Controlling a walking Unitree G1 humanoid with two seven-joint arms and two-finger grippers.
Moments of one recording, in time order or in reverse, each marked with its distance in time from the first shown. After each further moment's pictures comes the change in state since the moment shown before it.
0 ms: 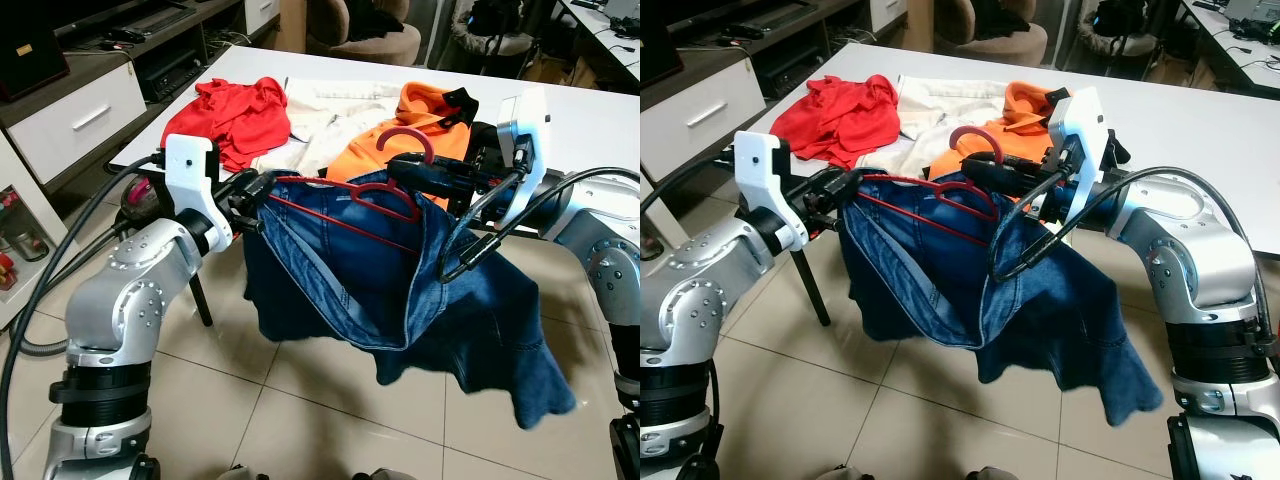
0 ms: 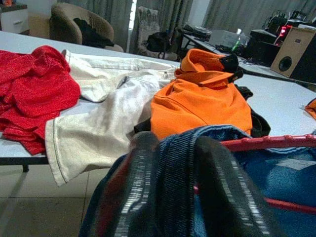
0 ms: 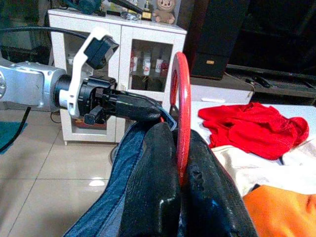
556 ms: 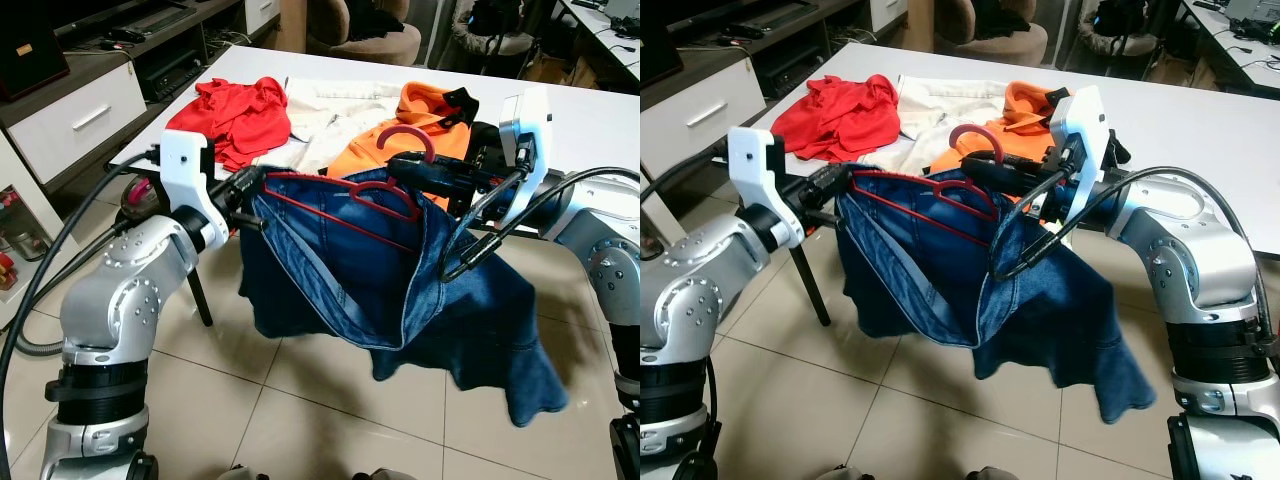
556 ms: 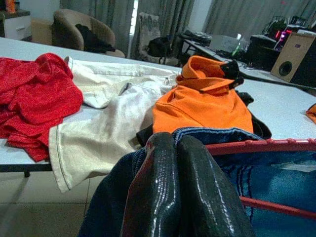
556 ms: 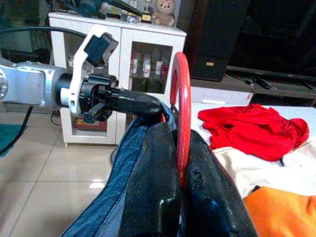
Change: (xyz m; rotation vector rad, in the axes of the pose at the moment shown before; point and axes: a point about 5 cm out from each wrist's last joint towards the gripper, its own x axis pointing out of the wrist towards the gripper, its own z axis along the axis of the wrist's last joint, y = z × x) left arm 0.000 0.002 0.006 0.002 -0.022 0.000; right arm 0.000 0.000 0.001 0.003 -0.008 -0.002
